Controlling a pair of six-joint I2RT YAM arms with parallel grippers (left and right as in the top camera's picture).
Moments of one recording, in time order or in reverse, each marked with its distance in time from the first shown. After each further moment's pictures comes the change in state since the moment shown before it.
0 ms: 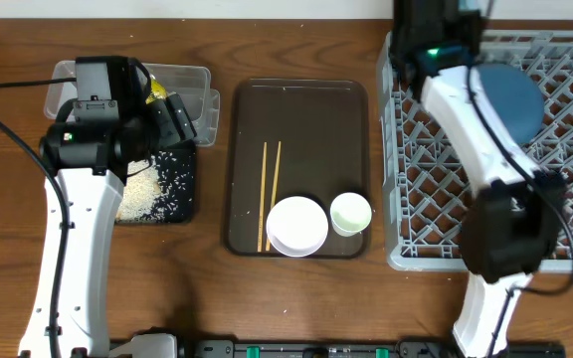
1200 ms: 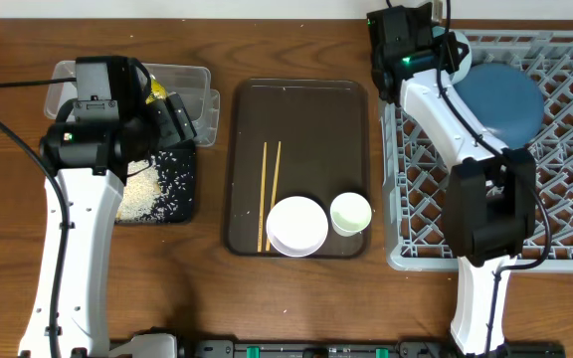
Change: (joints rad) left arm 0.000 0.000 0.000 0.000 0.000 0.000; right arm 0.024 0.104 -0.001 -0.097 0.089 -0.035
